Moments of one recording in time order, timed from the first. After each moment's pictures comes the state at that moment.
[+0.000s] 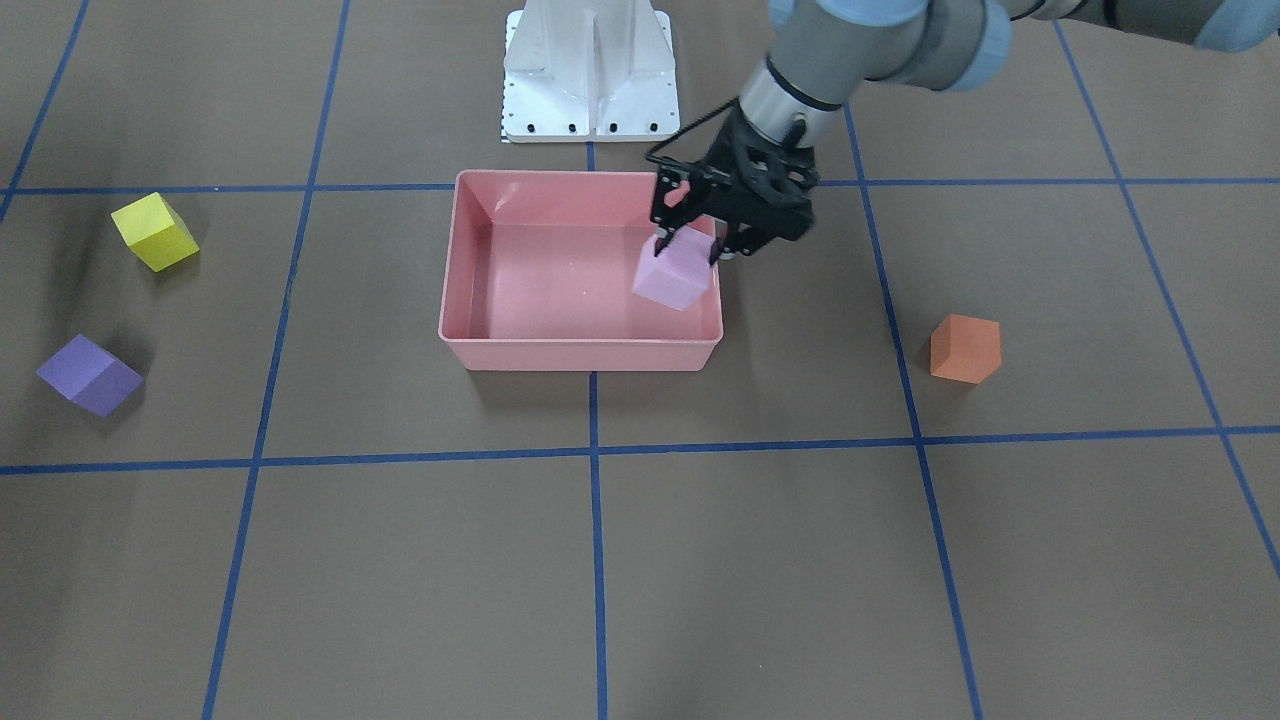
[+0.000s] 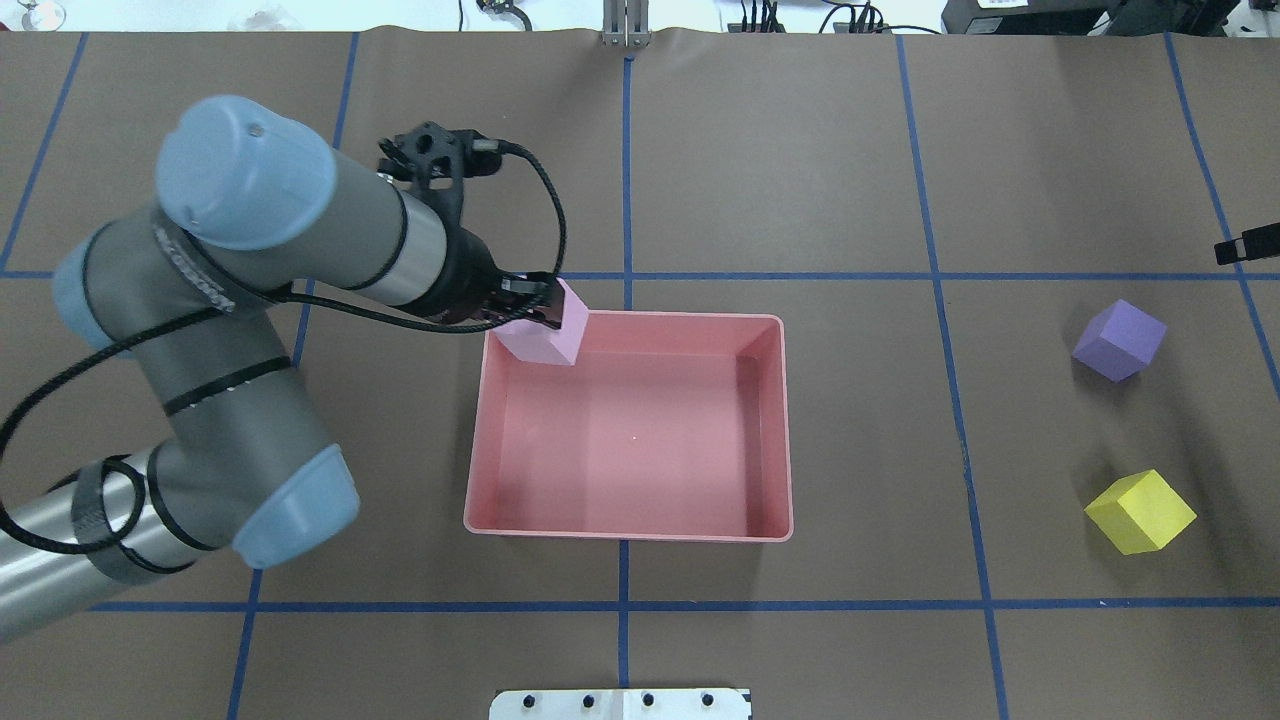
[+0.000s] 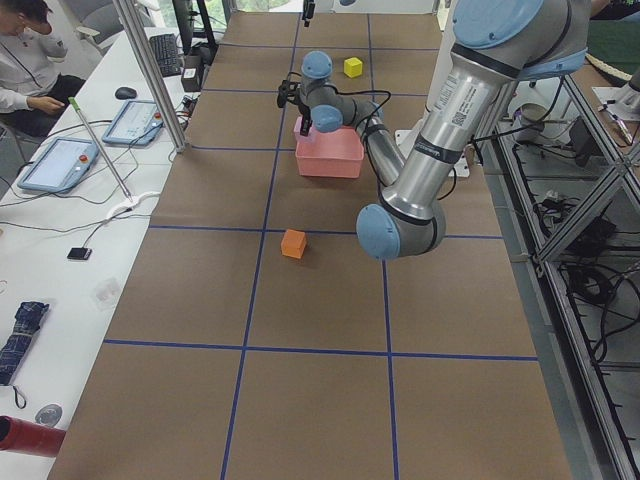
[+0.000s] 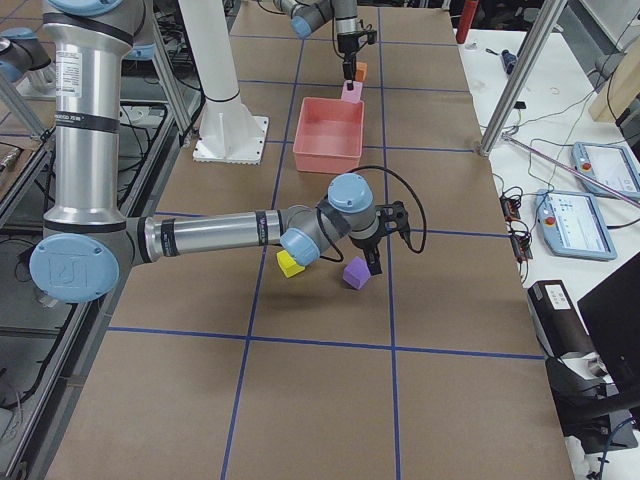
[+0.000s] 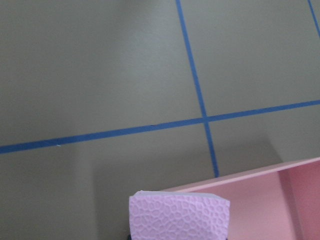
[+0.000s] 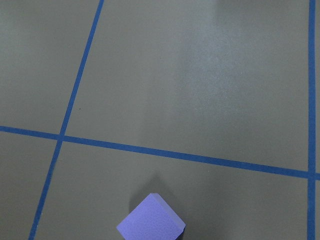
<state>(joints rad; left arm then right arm) -0.59 -2.19 -1.87 -1.79 -1.94 -1.14 1.31 -1.65 1.76 -0.98 2.33 0.49</state>
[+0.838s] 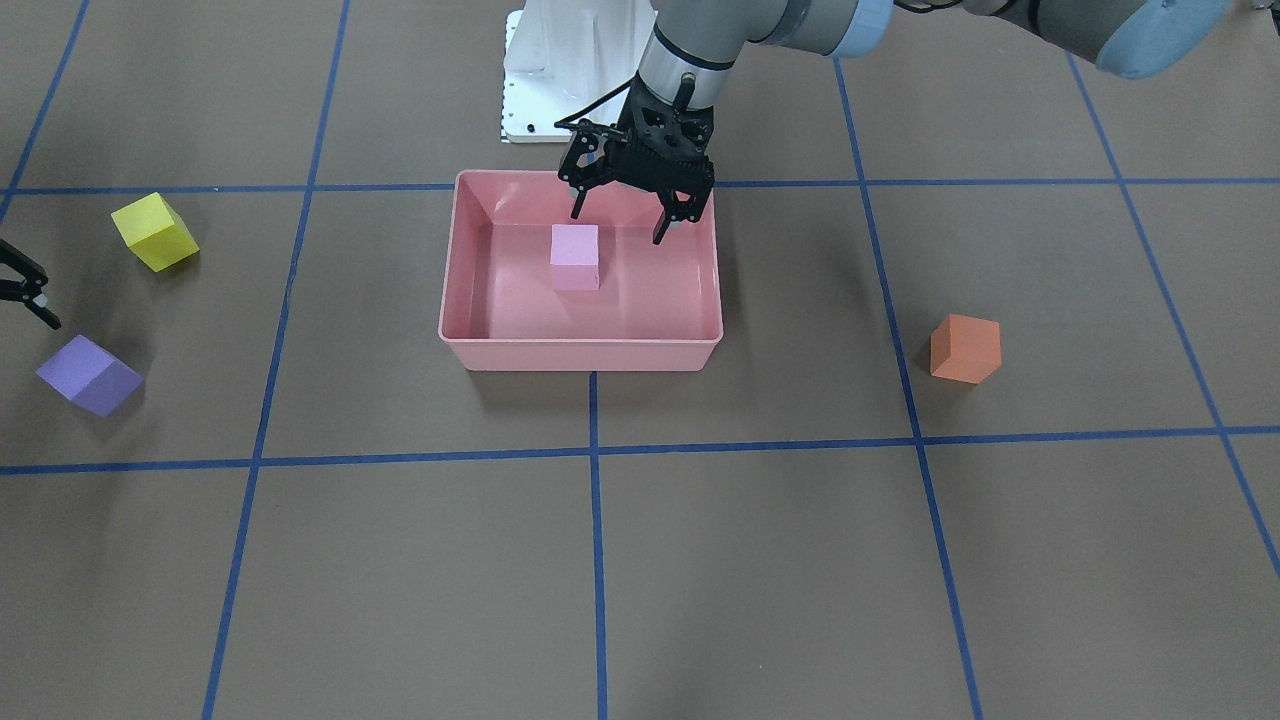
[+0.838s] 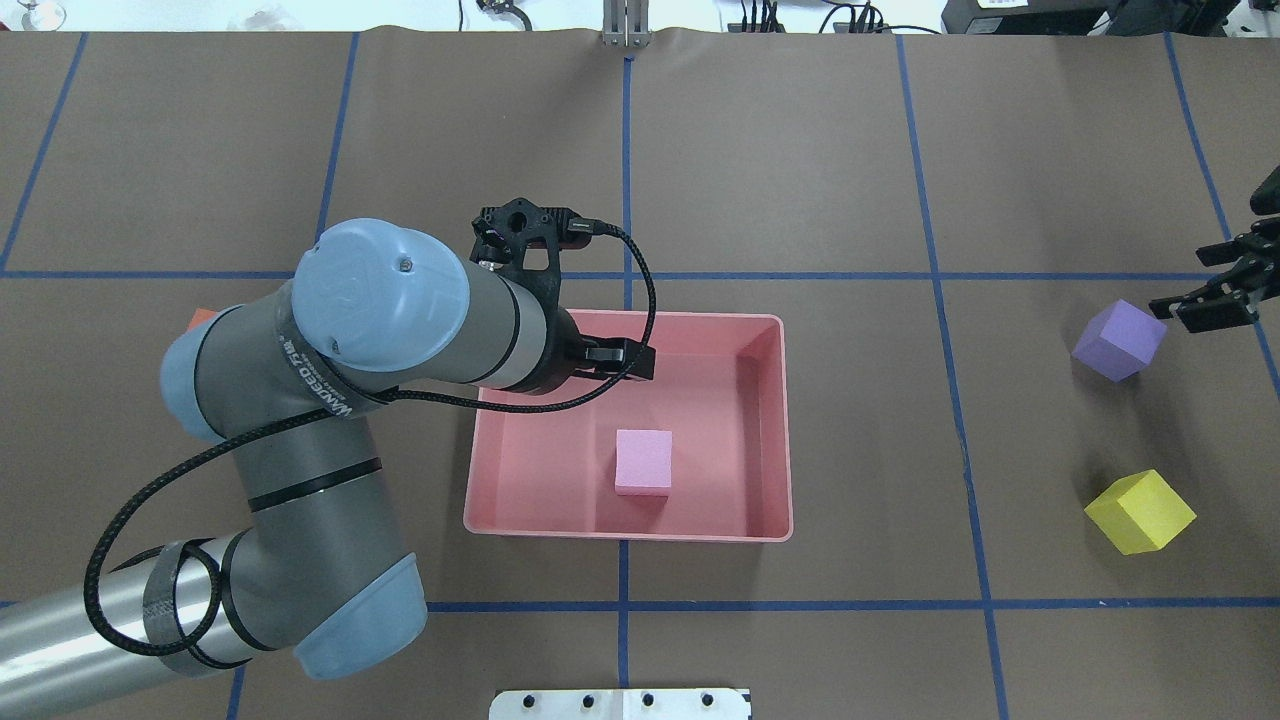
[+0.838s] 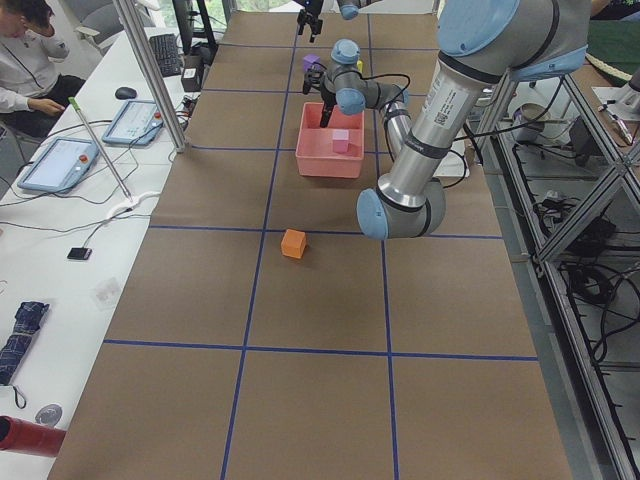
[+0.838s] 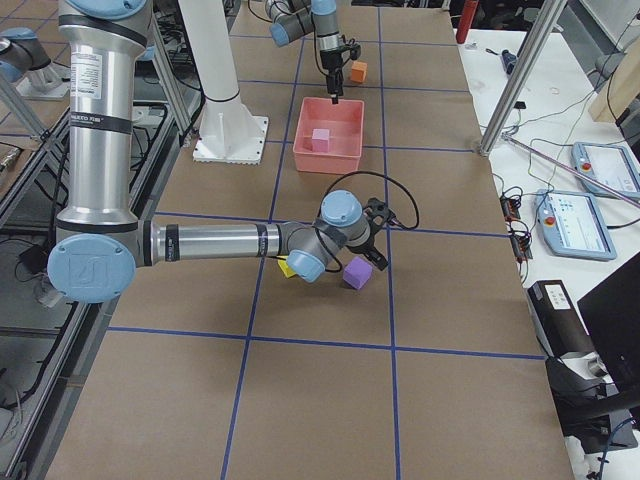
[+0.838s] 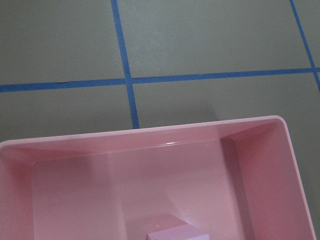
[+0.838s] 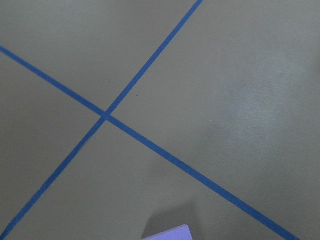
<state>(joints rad) -0.49 -2.23 -1.88 -1.74 -1.78 -1.17 1.15 -1.66 1.63 -0.68 2.23 0.09</state>
